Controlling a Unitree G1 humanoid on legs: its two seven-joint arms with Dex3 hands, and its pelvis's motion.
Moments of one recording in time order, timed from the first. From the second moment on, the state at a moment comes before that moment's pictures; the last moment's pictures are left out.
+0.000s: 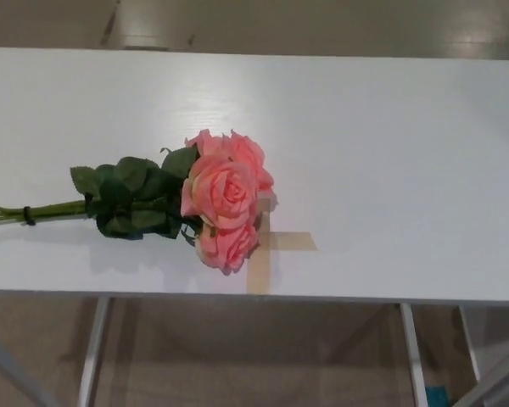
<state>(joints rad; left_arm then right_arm) -0.13 0.43 0.29 1.29 0.00 -0.13 -0.08 -0.17 -0.27 -0.15 1.31 -0.10 -0.08 -0.01</state>
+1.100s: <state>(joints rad) 0.12 0.53 0.31 0.82 -0.11 -0.24 -0.40 -0.17 -0.27 -0.14 1.32 -0.10 -0.10 -0.02</state>
